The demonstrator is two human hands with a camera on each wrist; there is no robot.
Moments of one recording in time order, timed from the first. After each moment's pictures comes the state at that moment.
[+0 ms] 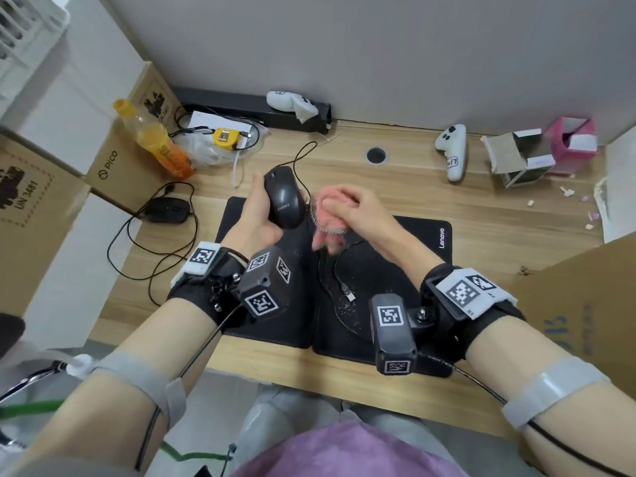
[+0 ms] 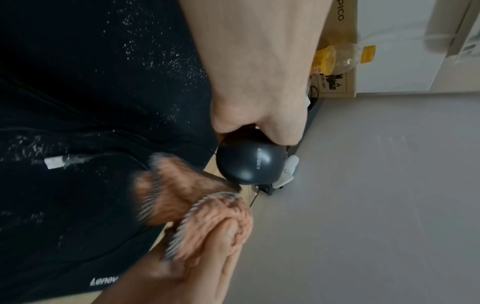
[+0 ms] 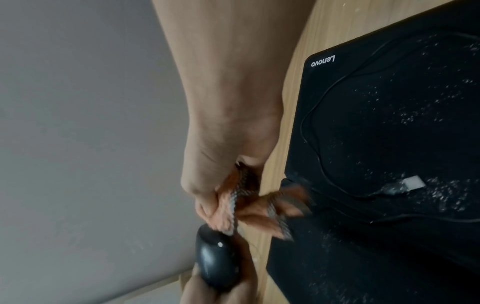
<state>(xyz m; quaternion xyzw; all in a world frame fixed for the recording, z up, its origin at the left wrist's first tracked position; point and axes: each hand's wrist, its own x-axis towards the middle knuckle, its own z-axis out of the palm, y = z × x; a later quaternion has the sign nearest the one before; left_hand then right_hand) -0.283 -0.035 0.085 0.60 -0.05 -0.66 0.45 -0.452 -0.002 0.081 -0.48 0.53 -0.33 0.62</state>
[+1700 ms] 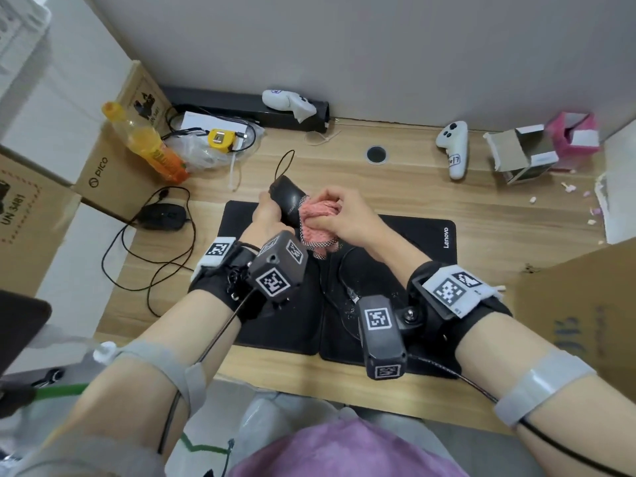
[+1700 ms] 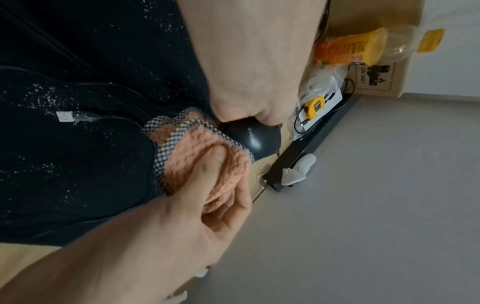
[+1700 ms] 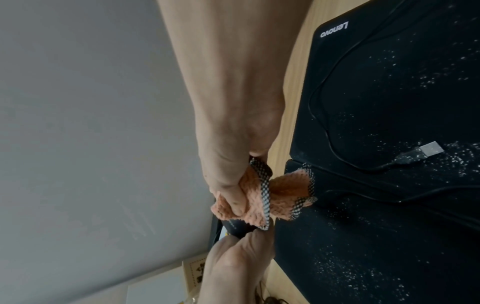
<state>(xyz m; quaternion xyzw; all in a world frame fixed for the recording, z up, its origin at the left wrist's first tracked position) -0.284 -0.049 0.069 0.65 -0.08 -0.66 0.37 -0.419 -0.019 0.073 -0.52 0.58 -0.29 0.56</state>
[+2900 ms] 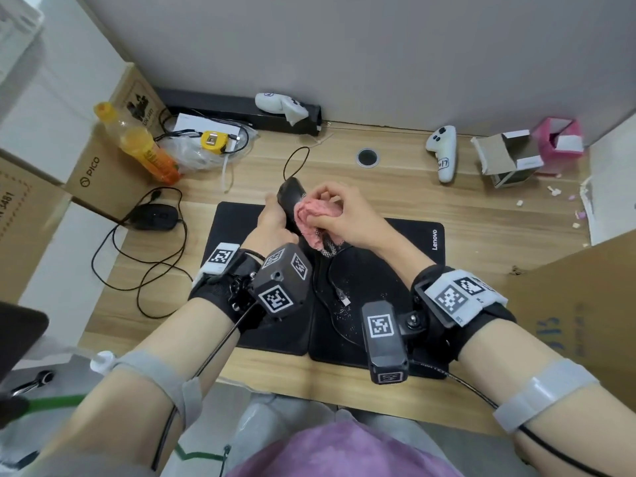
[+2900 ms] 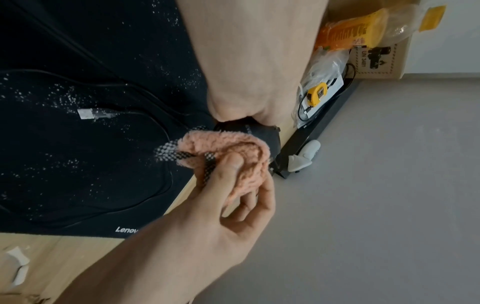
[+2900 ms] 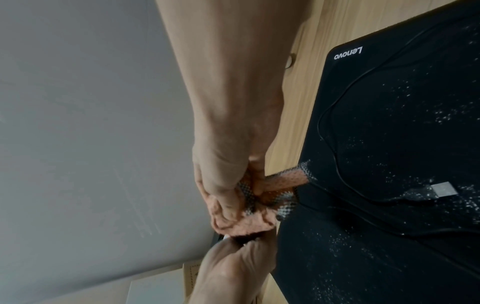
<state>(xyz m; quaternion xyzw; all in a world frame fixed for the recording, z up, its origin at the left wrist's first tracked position) -0.303 -0.054 0.045 0.61 0.03 -0.68 0.40 -0.446 -0.016 0.076 -0.61 0.54 -0.30 0.49</state>
